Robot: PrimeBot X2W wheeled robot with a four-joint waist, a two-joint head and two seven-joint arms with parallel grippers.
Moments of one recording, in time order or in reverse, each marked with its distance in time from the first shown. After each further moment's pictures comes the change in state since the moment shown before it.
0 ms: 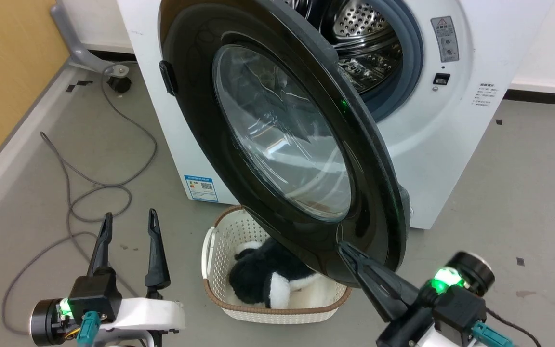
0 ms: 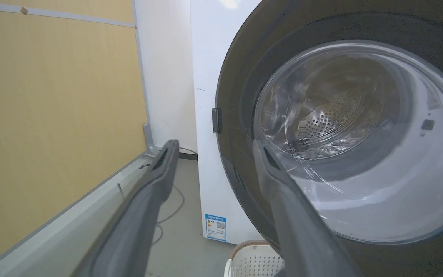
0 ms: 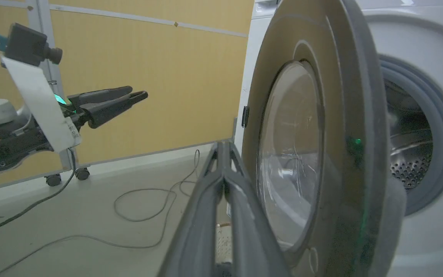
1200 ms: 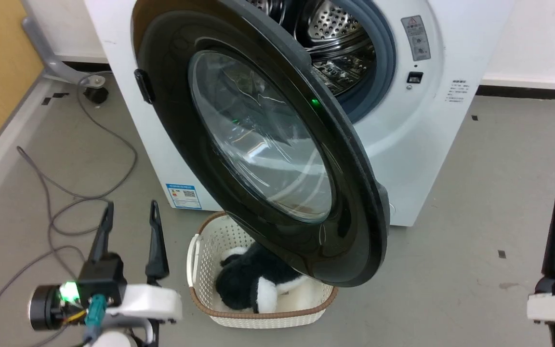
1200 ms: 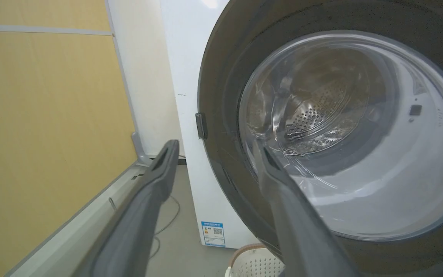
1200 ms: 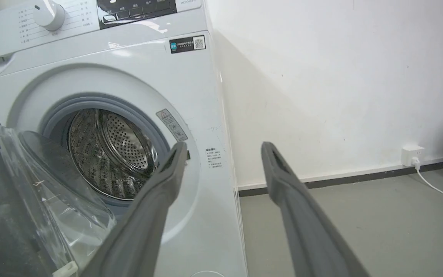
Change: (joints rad) left arm -0.089 0.155 -0.152 0.069 -0.097 0.124 0.000; right arm 0.102 0.240 -0.796 0.061 0.015 0.000 0.000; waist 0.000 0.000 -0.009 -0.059
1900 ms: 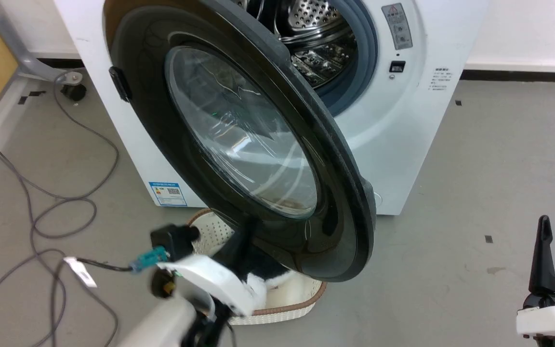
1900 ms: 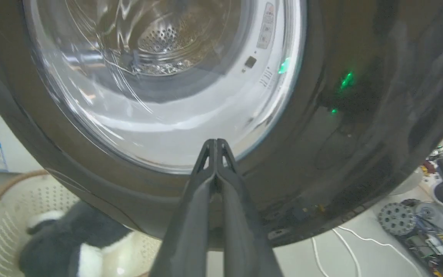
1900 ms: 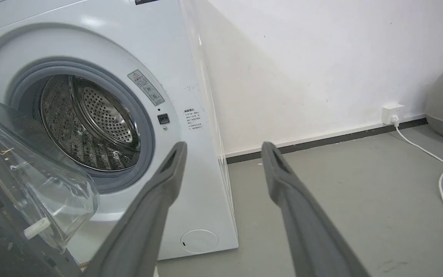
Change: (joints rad) left arm -0.273 -0.010 -0.464 0.347 -0.800 -0.361 0.005; right arm 0.014 0.000 0.010 0.092 0.026 0.000 0.000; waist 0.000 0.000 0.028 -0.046
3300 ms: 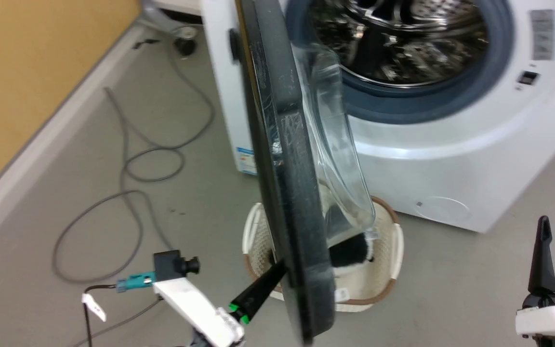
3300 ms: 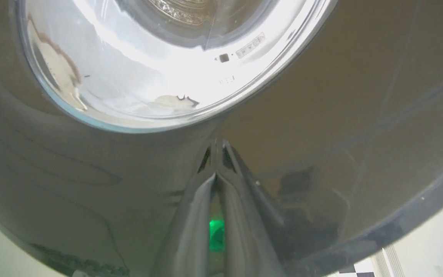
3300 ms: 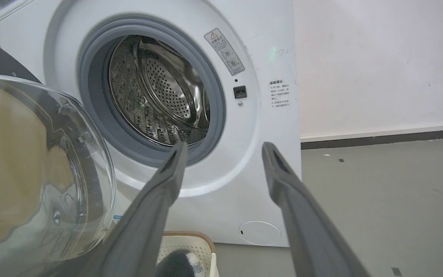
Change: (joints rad) left arm 0.352 -0.179 0.427 -0.457 -0.395 -0.048 0.719; right arm 0.004 0.000 0.000 0.000 0.001 0.000 0.000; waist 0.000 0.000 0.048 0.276
